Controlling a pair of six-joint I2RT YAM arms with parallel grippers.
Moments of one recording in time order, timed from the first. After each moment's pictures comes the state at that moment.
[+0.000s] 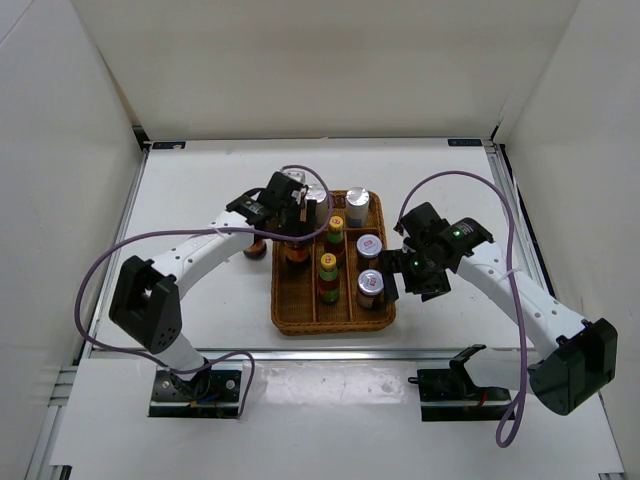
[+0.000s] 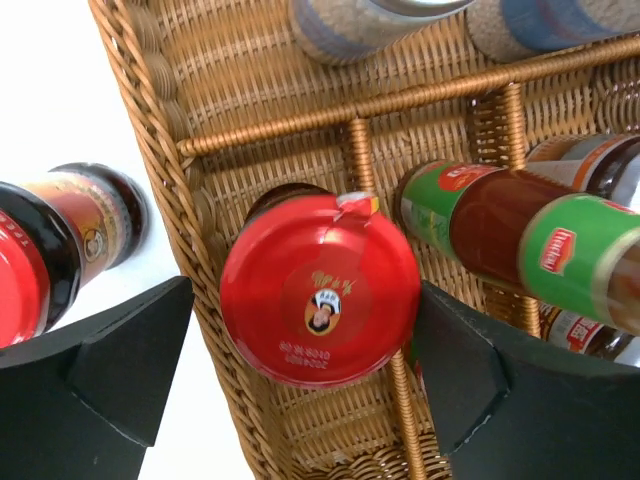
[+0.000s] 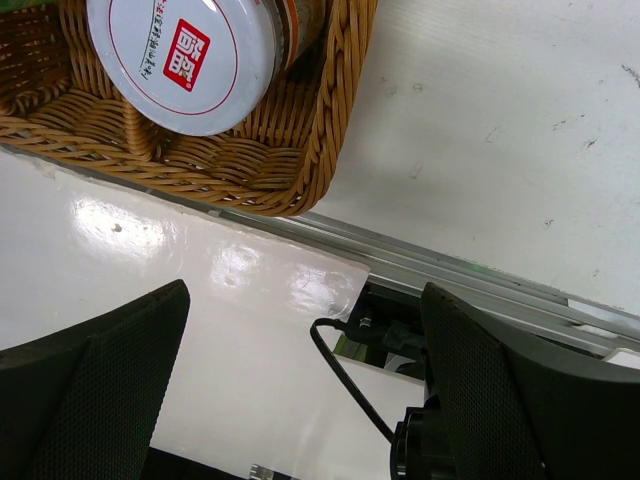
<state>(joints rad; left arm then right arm) -0.62 1.59 1.28 -0.61 -0.14 -0.39 0.58 1.21 1.08 -1.18 -0.15 0.35</state>
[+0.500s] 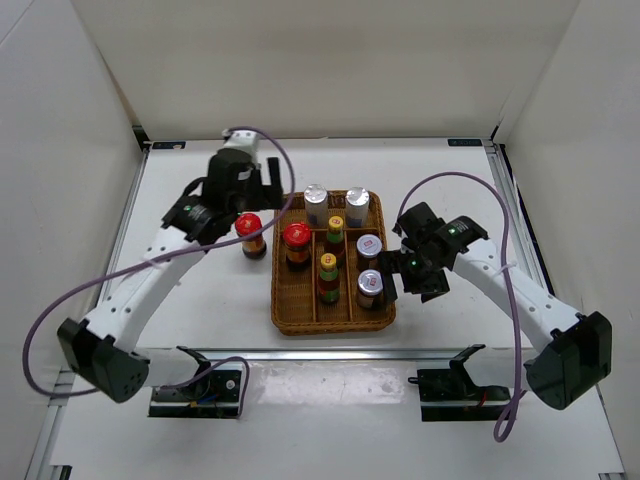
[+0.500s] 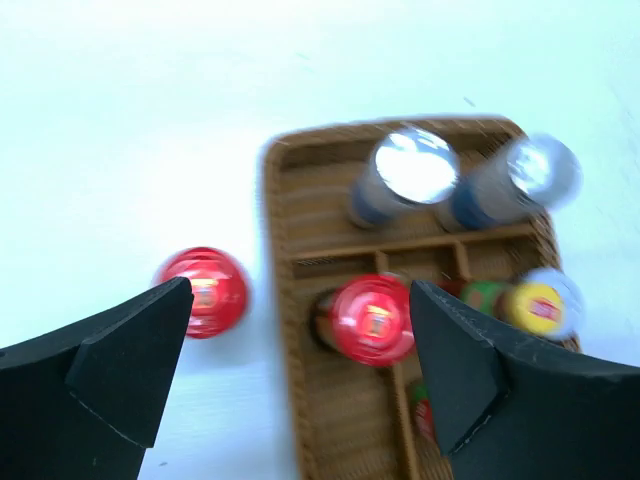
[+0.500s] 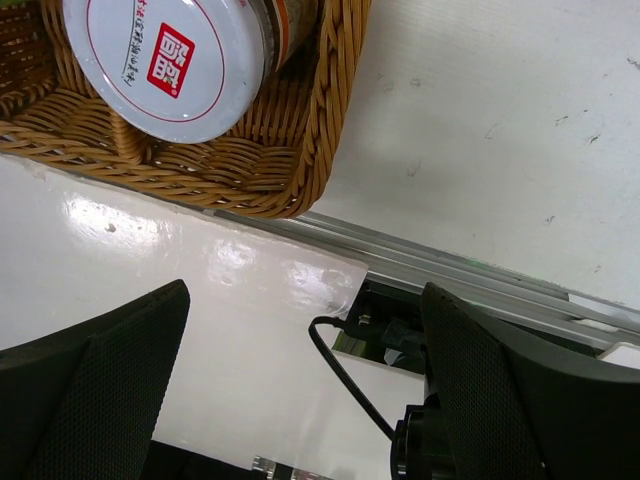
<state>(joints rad) -0.55 1.32 1.37 -0.58 -0.27 -0.31 0.58 1.24 1.08 -1.18 -0.15 0.35</state>
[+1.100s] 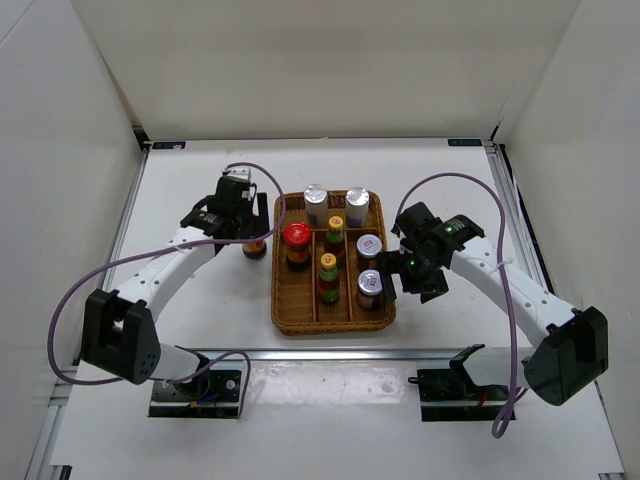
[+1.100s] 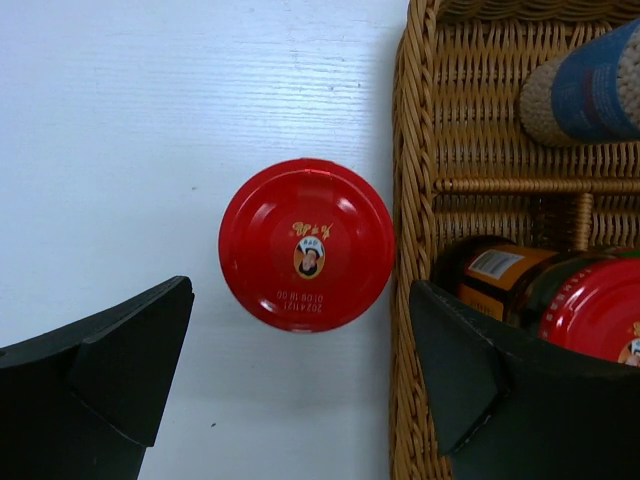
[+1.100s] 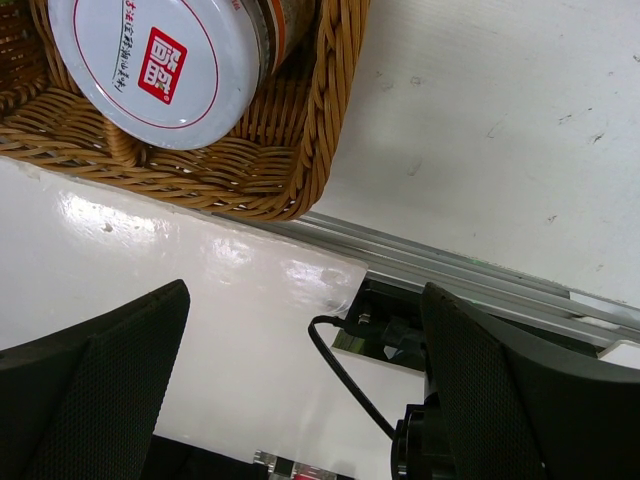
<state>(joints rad) -0.38 1.37 1.07 -0.50 -0.25 -0.30 0.58 1.27 1.08 -1.18 -0.15 0.35</state>
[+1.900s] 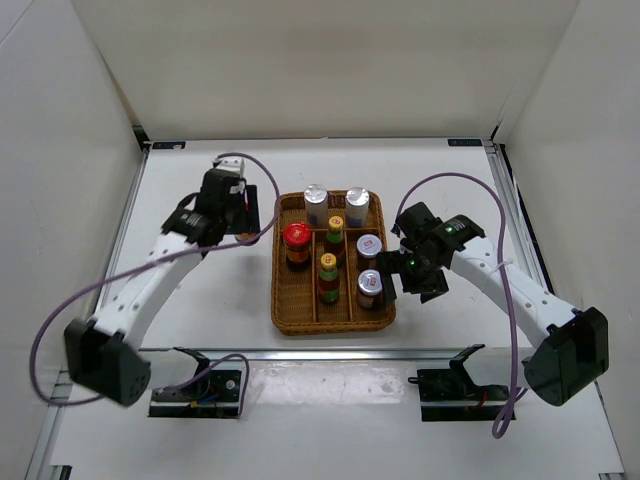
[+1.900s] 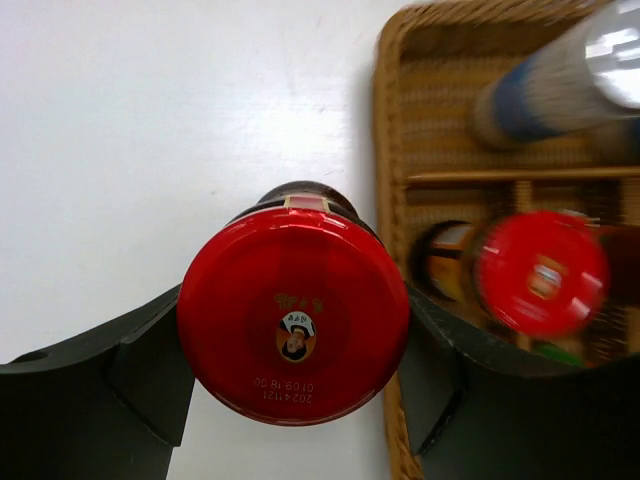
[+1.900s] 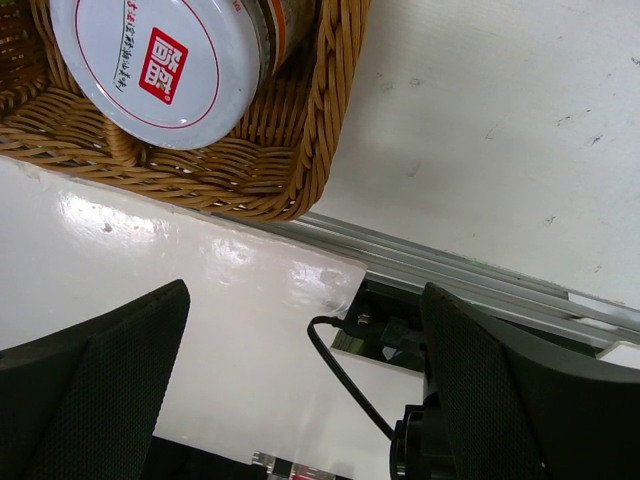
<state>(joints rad) -0.39 1.32 1.16 -0.62 -0.25 -0.27 0.58 1.26 1.08 -1.18 -0.15 0.35</state>
